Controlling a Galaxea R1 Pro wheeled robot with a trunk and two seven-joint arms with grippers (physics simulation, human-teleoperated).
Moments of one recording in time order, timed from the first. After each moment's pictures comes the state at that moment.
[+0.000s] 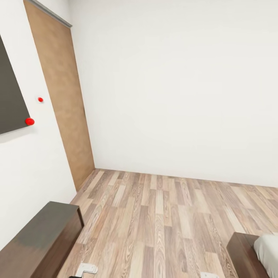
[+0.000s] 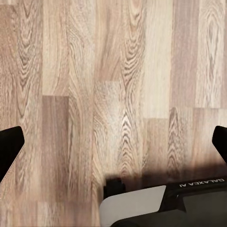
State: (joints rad) left arm -0.46 0.07 -0.30 -0.14 0.20 0.11 -0.12; right arm -0.38 -0.02 -0.09 -0.26 -0.06 0.28 -0.14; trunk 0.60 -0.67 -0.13
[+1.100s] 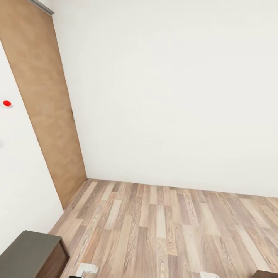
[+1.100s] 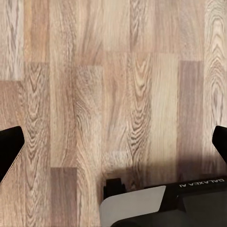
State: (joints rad) left arm -0.46 0.07 -0.30 -0.14 0.20 0.11 -0.12; right arm -0.38 -0.02 -0.09 -0.26 -0.06 0.28 -0.14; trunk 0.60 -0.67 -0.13
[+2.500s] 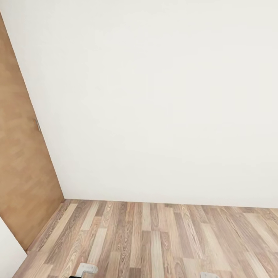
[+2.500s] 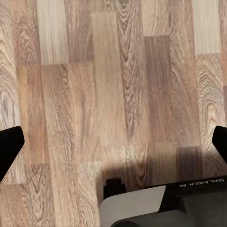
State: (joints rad) left arm -0.46 0.07 -0.30 -0.14 0.20 0.11 -0.12; right arm -0.38 -0.02 -0.09 -0.26 -0.06 0.28 -0.14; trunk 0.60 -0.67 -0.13
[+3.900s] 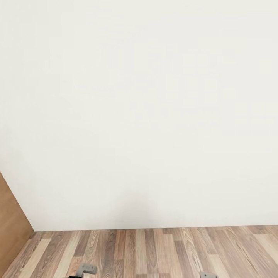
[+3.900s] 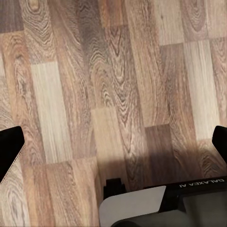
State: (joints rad) left arm -0.46 0.07 -0.30 -0.14 0.20 0.11 -0.12; right arm -0.38 -0.02 -0.09 -0.26 -0.06 0.29 -0.14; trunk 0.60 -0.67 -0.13
